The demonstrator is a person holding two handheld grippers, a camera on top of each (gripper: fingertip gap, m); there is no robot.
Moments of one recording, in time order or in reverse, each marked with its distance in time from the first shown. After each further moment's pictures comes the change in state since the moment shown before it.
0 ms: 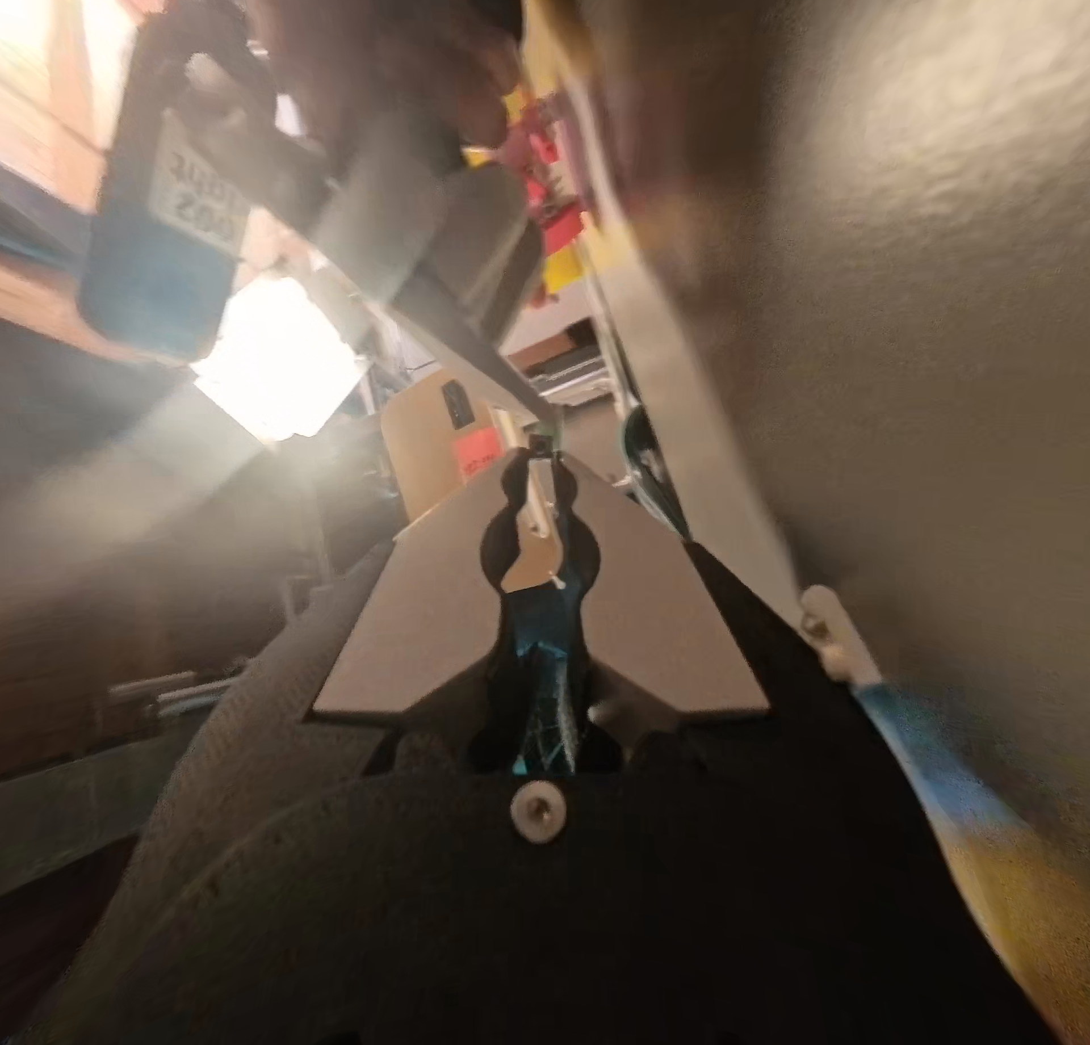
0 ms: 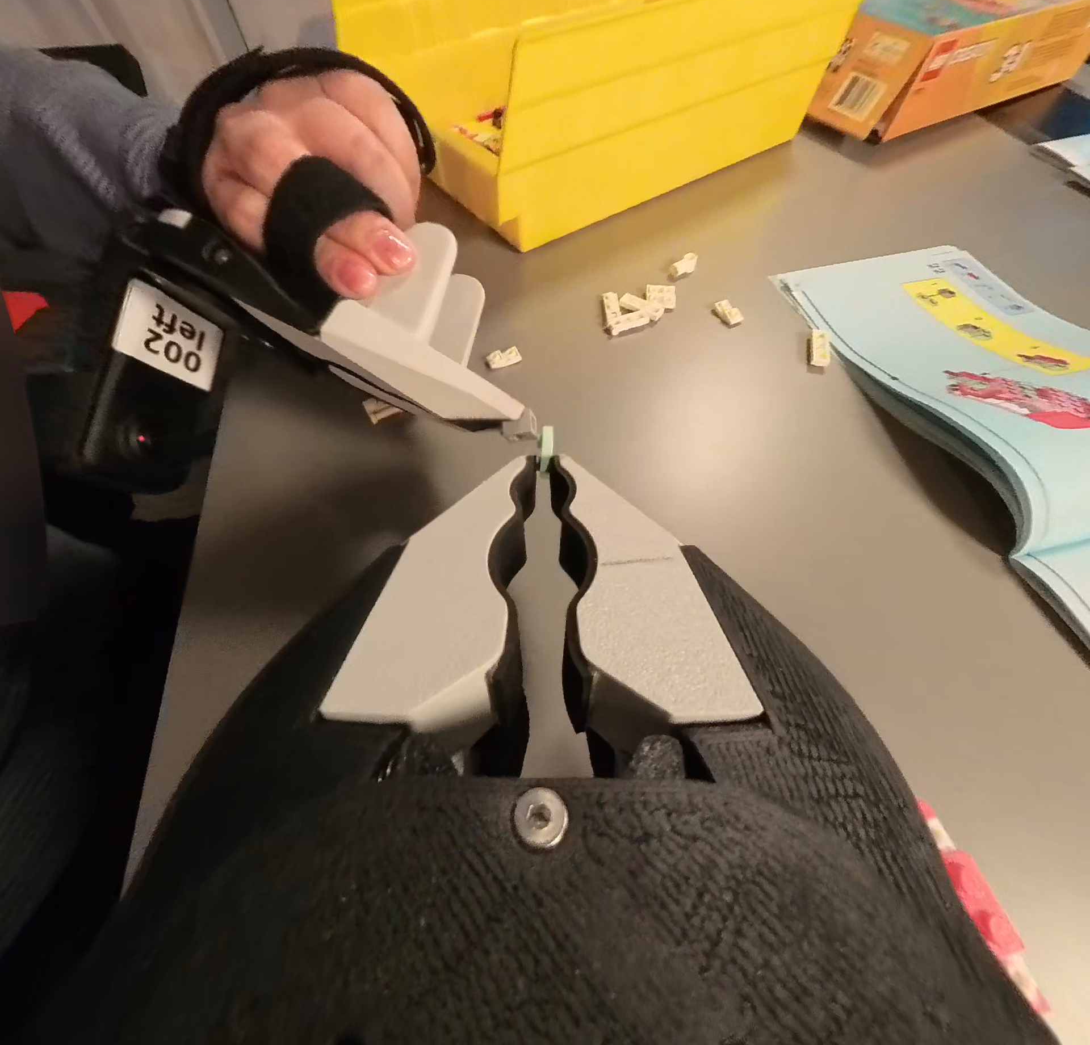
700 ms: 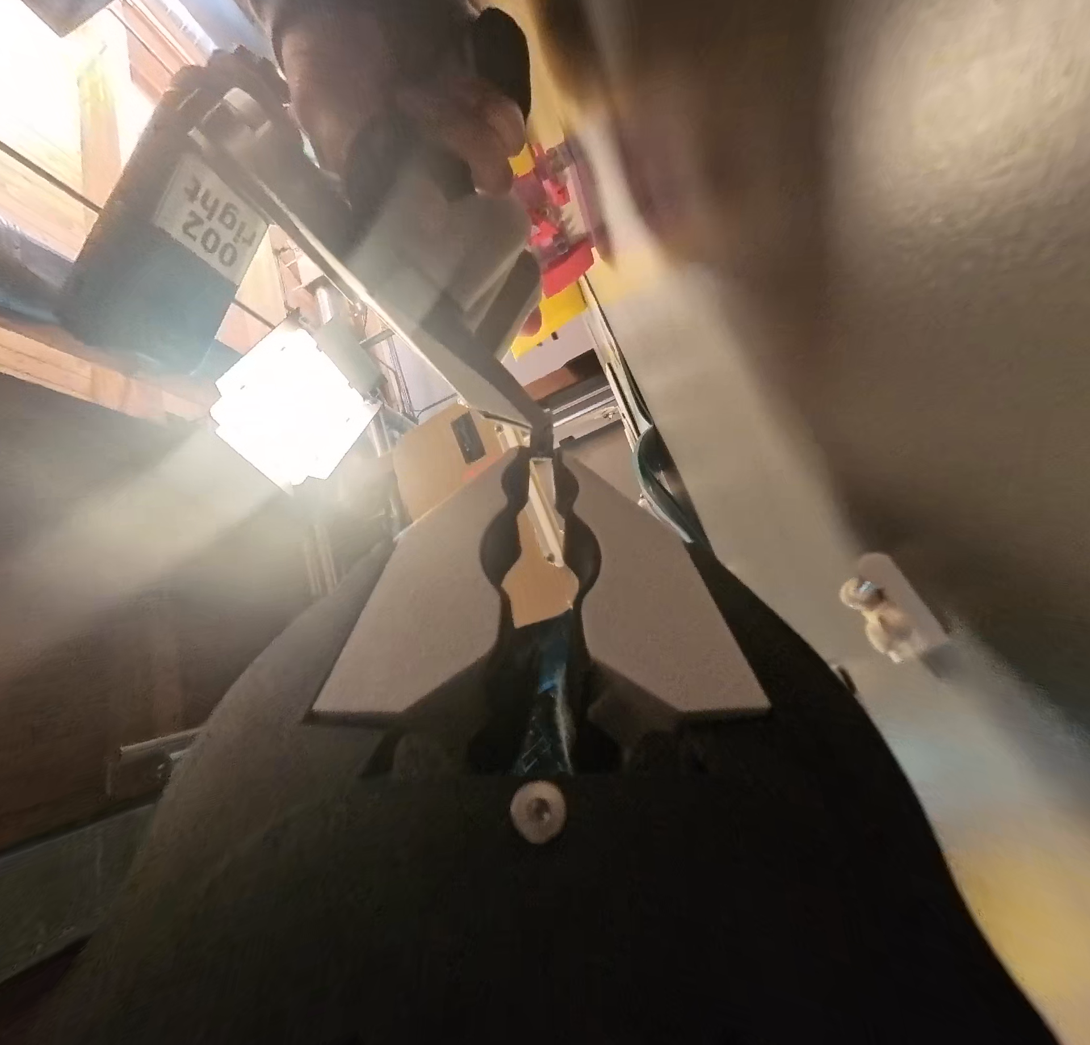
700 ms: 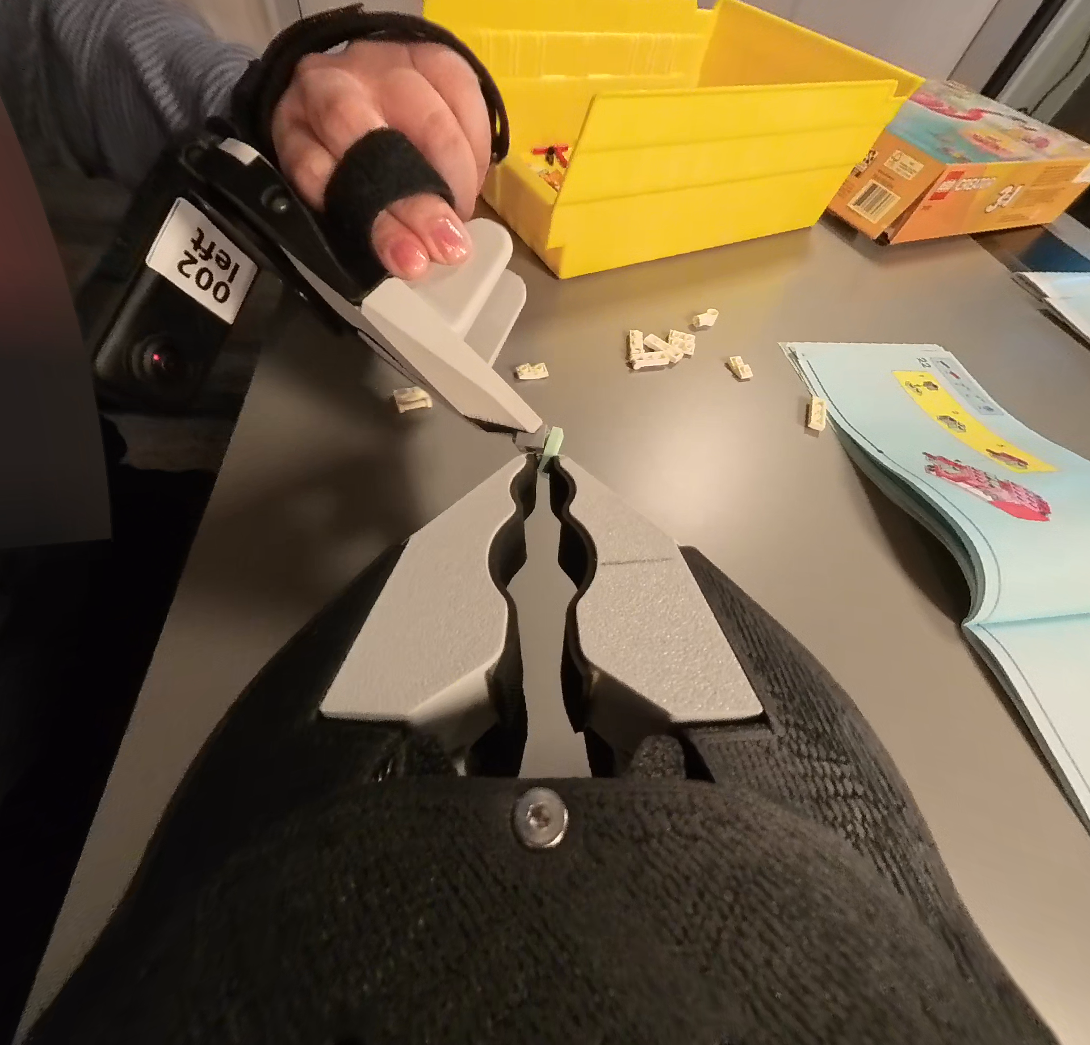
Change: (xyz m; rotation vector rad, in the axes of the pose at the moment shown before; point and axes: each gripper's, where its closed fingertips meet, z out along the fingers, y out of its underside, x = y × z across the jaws) left arm -0.009 -0.007 -0.003 0.073 0.017 0.052; right arm -0.010 -0.006 -0.010 0.052 -0.043 -0.166
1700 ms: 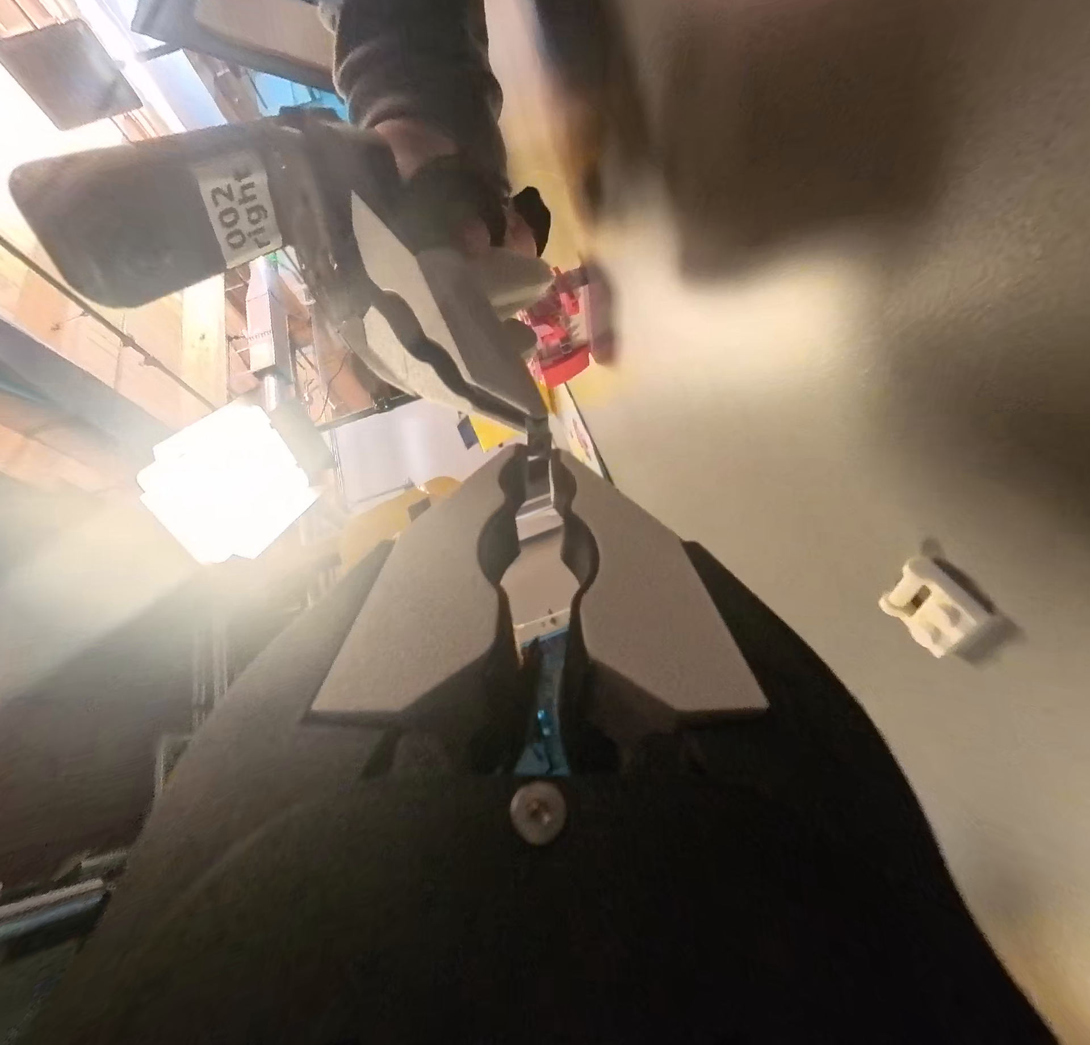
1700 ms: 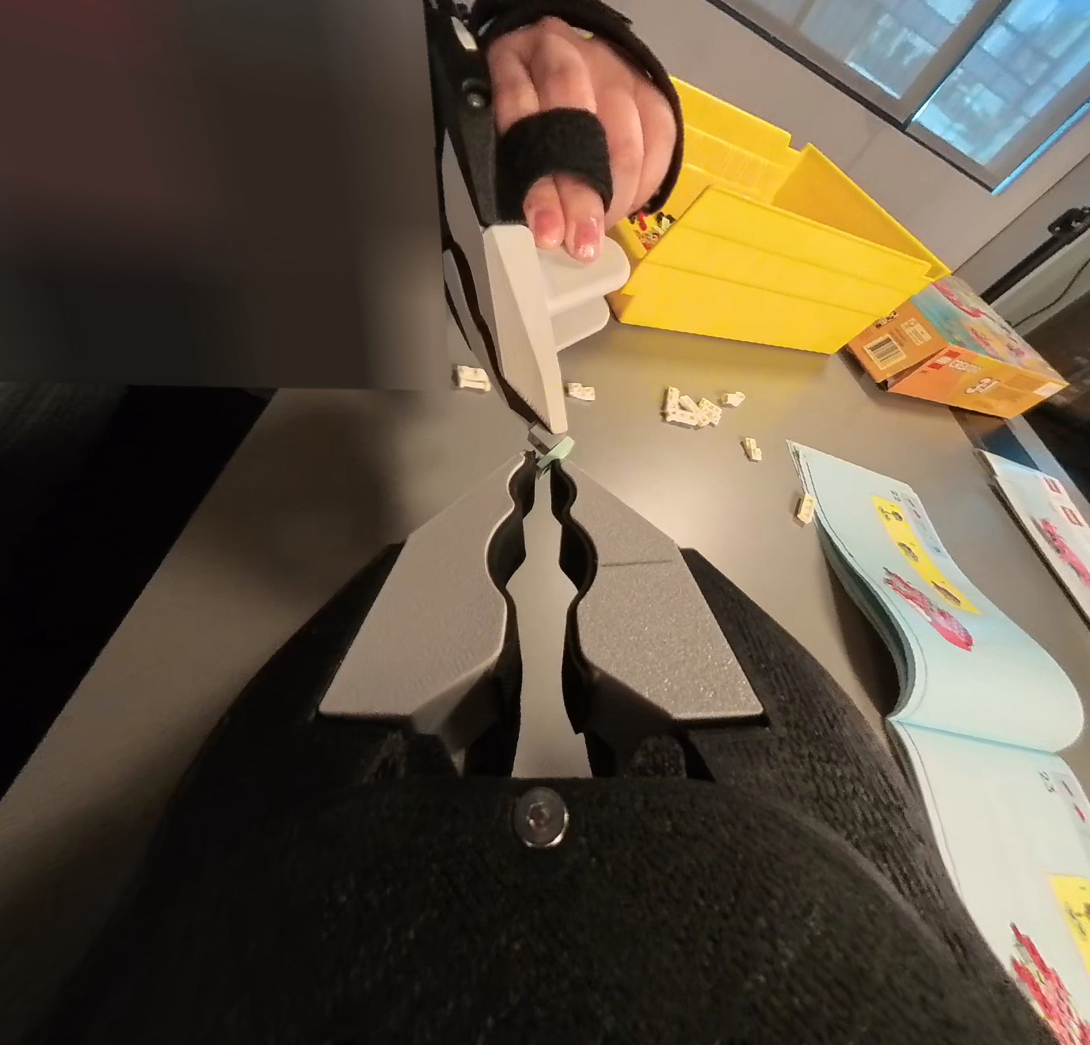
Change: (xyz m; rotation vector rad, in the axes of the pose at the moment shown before) left arm -0.014 -0.019 -0.005 0.231 0.085 -0.140; right arm -0.024 -0.003 -0.016 0.064 -0.086 -0.309
